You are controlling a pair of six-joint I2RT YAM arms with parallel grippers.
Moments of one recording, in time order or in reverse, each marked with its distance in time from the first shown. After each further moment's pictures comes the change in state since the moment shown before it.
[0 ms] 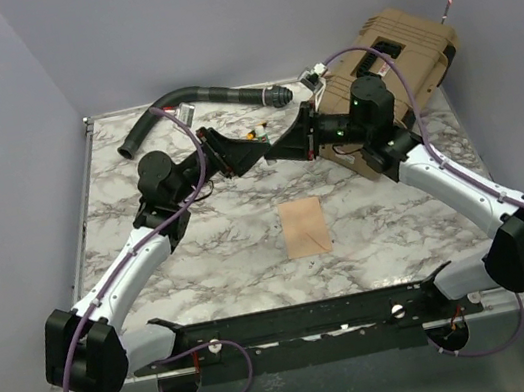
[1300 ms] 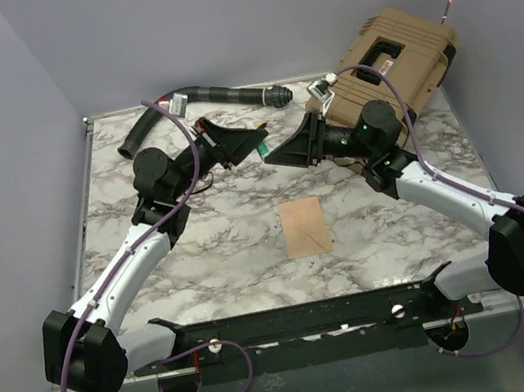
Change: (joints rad) left arm -0.031 0.003 0.040 0.049 -0.009 -0.097; right arm 0.016 -0.006 -0.193 0.395 0.009 0.409
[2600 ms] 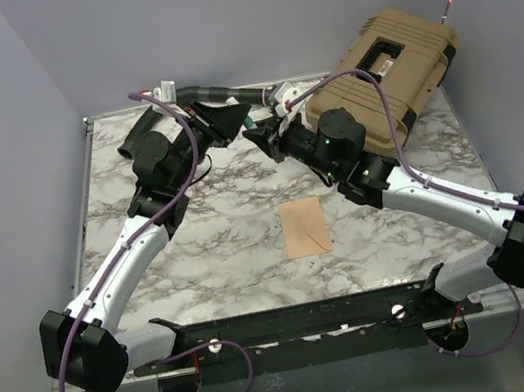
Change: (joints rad) left arm -0.014 0.013 0.132 -0.179 -0.320 0.180; right arm 0.306 0.020 0.206 -0.269 0.796 -1.032
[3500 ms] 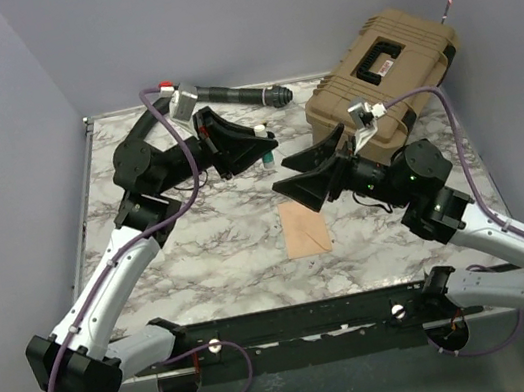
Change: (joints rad) left arm -0.032 -0.065 0.097 -0.003 0.534 0.129; right arm 0.046 -0.457 -0.259 0.006 -0.211 0.655
